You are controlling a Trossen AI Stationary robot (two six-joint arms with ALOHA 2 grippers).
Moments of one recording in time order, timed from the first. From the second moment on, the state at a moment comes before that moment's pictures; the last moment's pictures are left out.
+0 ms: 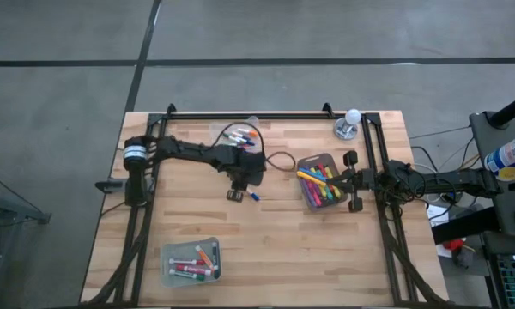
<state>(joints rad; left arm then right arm) 0.16 1.88 1.32 -0.73 -0.02 0.42 -0.04 0.33 0.01 0.44 -0.08 -0.11</state>
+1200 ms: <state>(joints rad) 0.12 1.88 1.23 -0.58 -0.03 0.37 -0.04 0.33 0.01 0.44 -0.08 -0.11</state>
